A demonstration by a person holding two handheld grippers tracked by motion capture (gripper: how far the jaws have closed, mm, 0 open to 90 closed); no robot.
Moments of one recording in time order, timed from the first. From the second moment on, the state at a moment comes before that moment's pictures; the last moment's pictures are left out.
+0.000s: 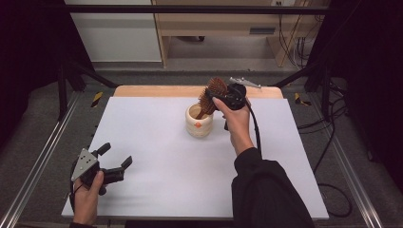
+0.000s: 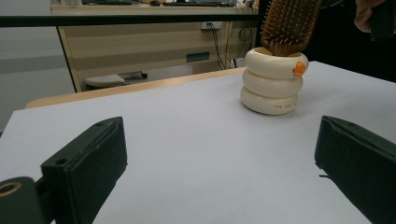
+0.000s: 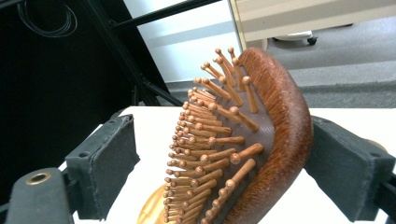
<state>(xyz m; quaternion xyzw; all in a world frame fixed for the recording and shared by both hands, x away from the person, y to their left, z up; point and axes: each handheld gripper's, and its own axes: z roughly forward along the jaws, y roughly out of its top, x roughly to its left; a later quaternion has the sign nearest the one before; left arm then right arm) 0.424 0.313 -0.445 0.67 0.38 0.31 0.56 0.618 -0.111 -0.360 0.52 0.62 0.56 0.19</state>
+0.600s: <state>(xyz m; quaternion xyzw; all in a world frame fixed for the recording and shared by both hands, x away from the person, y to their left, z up) 0.424 0.316 -0.444 0.66 0.38 0.31 0.56 0.609 -0.116 -0.348 0.49 0.63 0.55 0.23</state>
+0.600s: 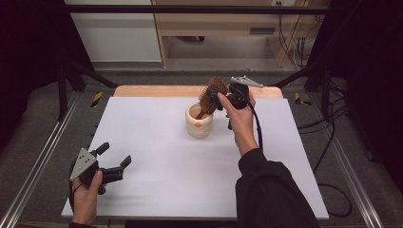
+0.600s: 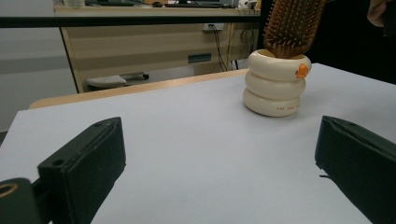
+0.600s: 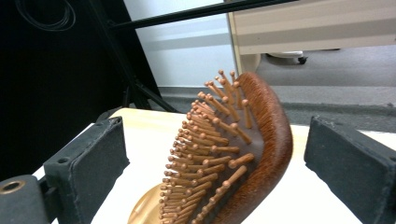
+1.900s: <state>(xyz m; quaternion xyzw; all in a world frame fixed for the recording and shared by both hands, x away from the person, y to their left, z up) 0.425 0.317 -0.444 0.66 0.38 0.32 0.56 0.594 -0.125 -0.335 0.47 0.63 0.55 0.28</state>
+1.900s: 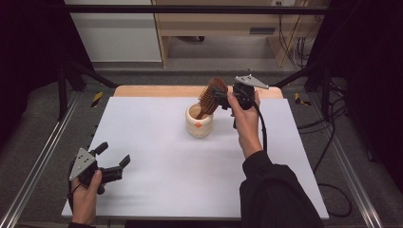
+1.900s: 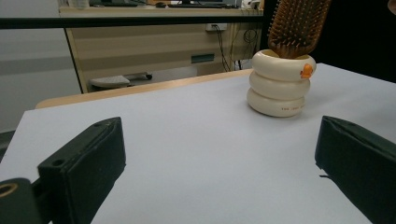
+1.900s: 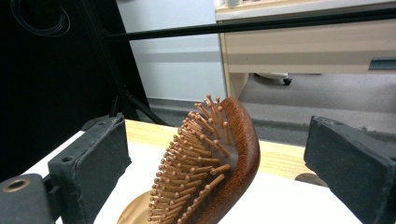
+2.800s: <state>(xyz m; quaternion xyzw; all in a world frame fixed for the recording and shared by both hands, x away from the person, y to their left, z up) 0.424 0.318 -0.444 0.66 0.39 0.32 0.56 0.571 -0.144 -0.316 0.44 0.62 0.57 0.32</state>
